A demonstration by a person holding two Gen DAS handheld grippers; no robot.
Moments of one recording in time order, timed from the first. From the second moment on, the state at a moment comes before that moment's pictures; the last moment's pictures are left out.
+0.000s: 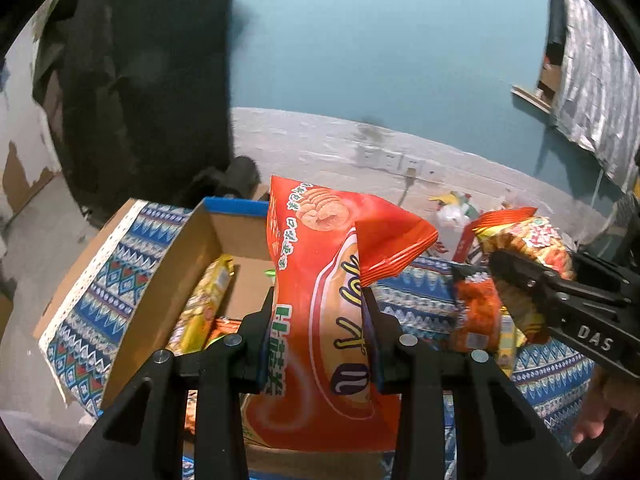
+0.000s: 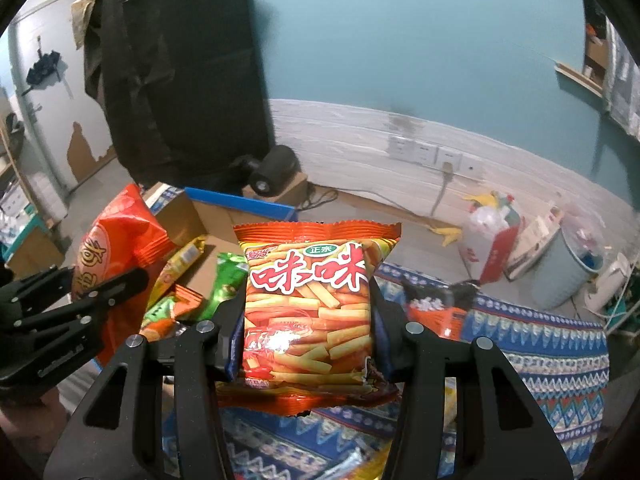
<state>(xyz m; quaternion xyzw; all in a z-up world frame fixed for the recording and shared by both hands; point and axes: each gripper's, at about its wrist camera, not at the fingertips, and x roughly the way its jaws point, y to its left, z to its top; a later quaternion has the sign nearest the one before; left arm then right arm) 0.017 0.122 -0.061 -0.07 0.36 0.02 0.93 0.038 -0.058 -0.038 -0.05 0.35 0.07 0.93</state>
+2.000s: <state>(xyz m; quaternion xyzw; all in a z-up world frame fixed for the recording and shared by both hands) 0.002 0.194 -0.085 -0.12 0.43 0.09 0.89 0.085 0.024 -0.080 -0.05 0.43 0.16 0.89</state>
